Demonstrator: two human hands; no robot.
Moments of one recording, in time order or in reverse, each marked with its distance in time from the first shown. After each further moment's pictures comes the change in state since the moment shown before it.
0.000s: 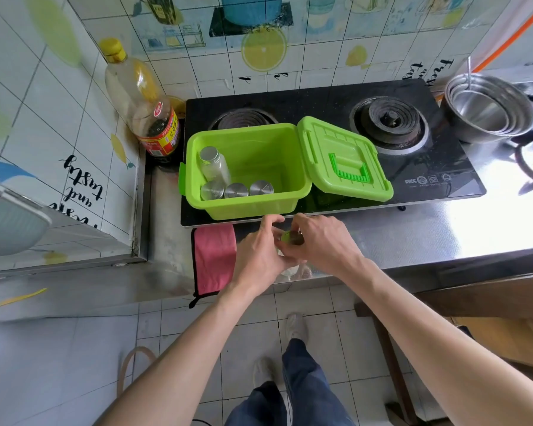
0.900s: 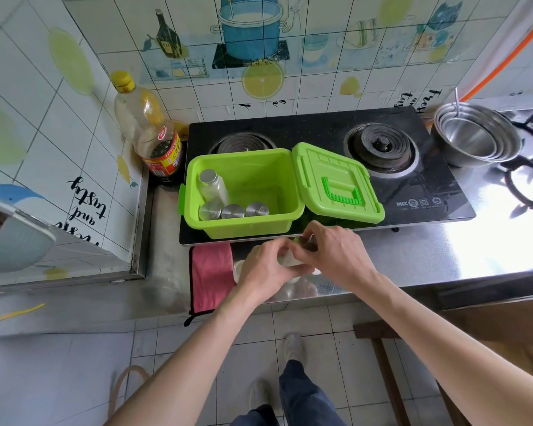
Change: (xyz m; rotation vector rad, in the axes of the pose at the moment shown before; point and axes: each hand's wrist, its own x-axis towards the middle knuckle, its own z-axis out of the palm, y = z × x) left_hand 0.013 0.025 -0.002 -0.111 -0.141 -0.044; right_hand -0.005 0.032 -0.018 0.052 0.171 0.024
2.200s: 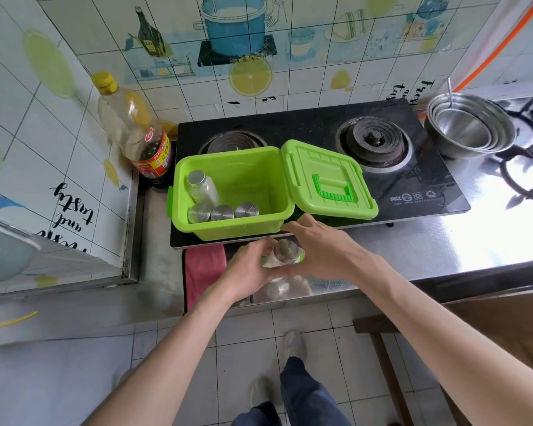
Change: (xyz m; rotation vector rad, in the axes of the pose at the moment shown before) left_hand 0.014 -0.023 -0.010 0.011 -0.172 0.025; right_hand 0.014 -0.011 -0.032 -0.035 -0.482 -0.075
